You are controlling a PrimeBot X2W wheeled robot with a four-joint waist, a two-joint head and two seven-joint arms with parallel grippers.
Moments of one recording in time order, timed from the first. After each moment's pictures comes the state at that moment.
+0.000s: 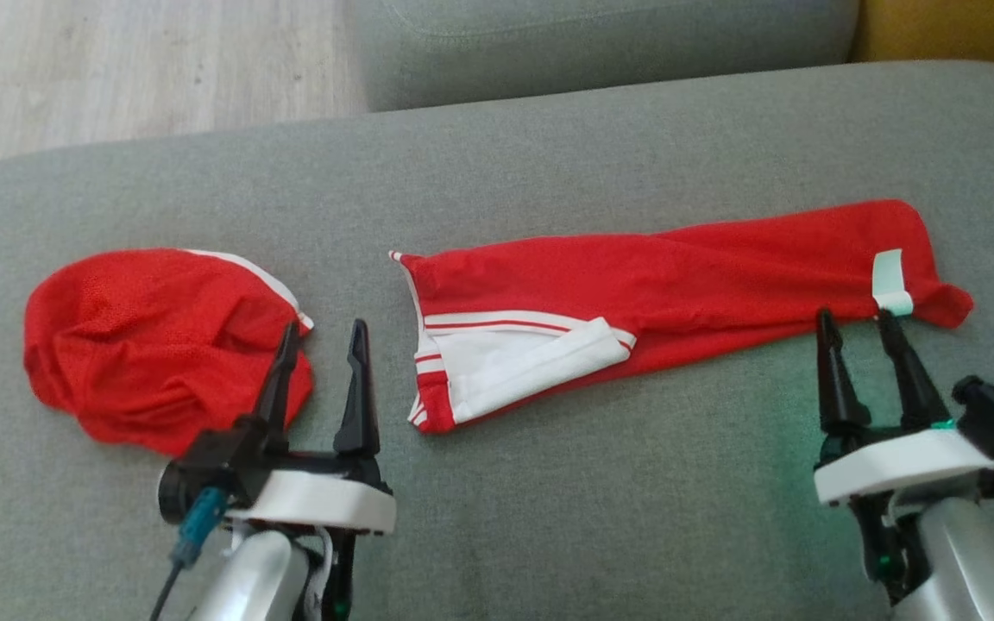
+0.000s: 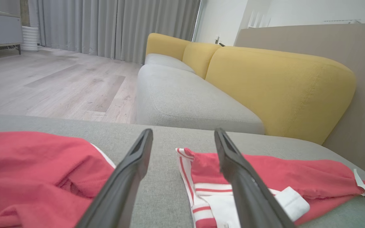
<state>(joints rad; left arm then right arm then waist) -0.18 0.13 -0.43 0.22 -0.48 0.14 -0.25 -0.15 -0.17 0.10 0.39 0.41 0.13 -0.25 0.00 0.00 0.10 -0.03</state>
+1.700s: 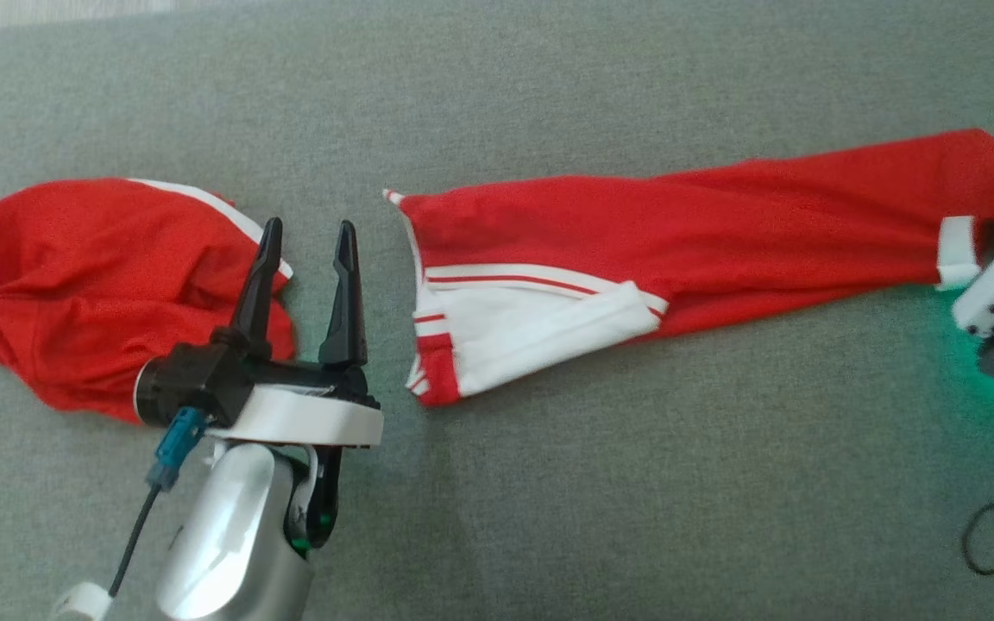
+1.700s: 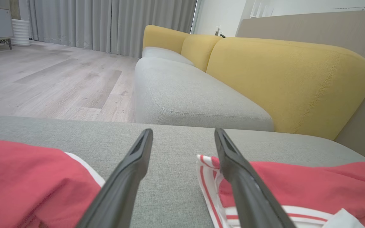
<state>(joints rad) -0.33 0.05 -0.27 0.28 -0.32 -0.02 -0.25 -0.64 -0.20 -0.37 0.83 0.17 0.13 0.28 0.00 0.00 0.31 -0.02</state>
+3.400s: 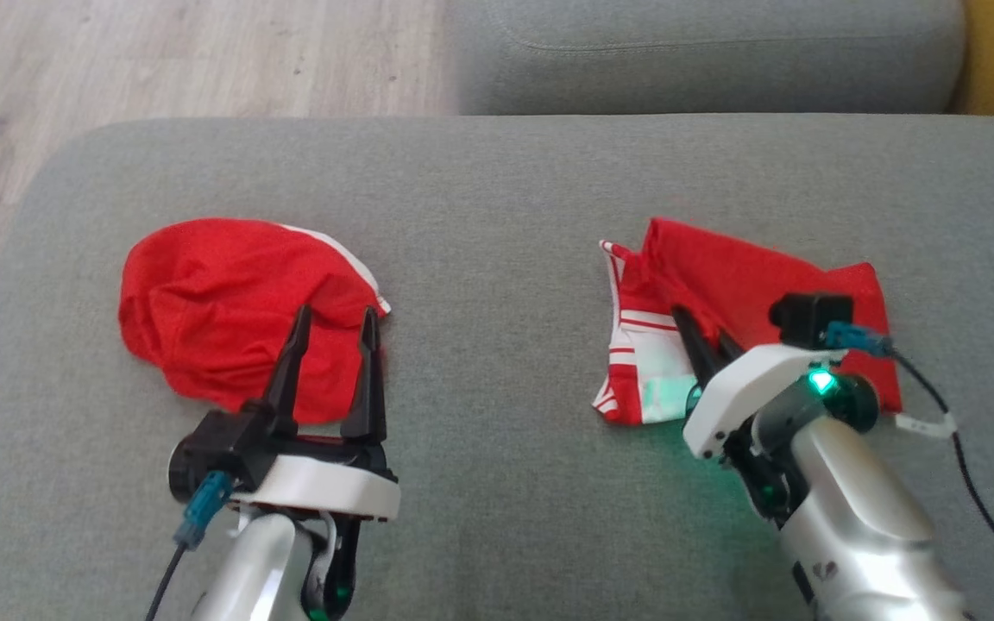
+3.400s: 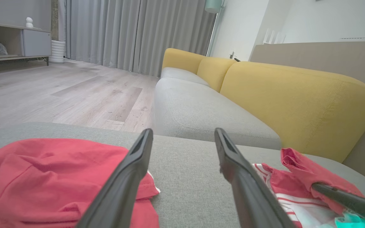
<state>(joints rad) -0.21 0.05 -0.32 0.30 -0.37 -0.01 -0.25 -0.44 -0.06 0.30 0.71 0.45 0.13 0.05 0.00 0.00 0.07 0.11</state>
